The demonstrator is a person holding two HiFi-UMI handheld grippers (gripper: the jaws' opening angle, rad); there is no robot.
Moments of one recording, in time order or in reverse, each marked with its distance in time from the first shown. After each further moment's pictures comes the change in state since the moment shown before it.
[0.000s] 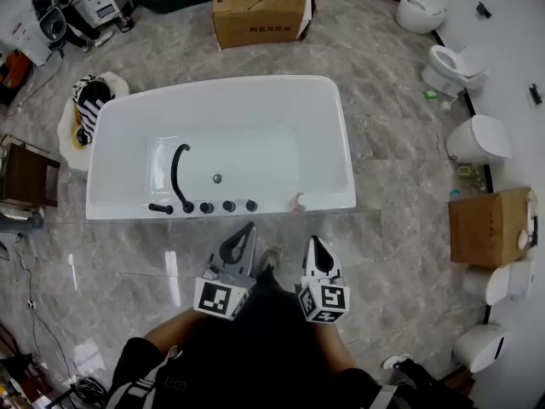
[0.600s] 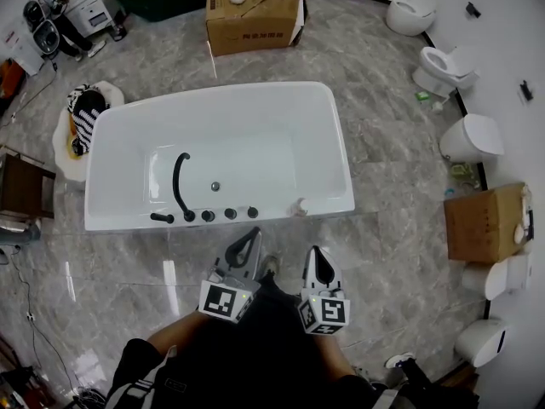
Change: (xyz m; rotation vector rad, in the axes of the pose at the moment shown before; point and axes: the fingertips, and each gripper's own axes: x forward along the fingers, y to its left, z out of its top) left arm -0.006 0.008 0.003 -0.041 -0.018 -0.049; right arm -0.021 0.028 0.009 0.002 -0.056 -0.047
